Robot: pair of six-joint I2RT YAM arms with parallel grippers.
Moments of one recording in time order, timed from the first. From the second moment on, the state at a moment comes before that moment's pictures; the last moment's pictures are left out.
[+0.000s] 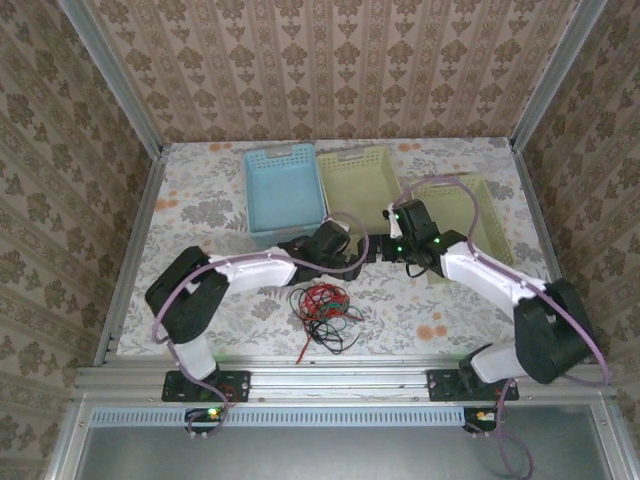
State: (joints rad) left arm -0.92 1.71 0.99 -0.14 -0.17 -0.38; right arm 0.46 1.36 0.85 -0.35 -0.13 0.37
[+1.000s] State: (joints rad) left arm -0.86 1.11 0.63 -0.22 -0.39 -0.54; right arm 0.77 1.61 0.94 -0.51 -0.25 0.03
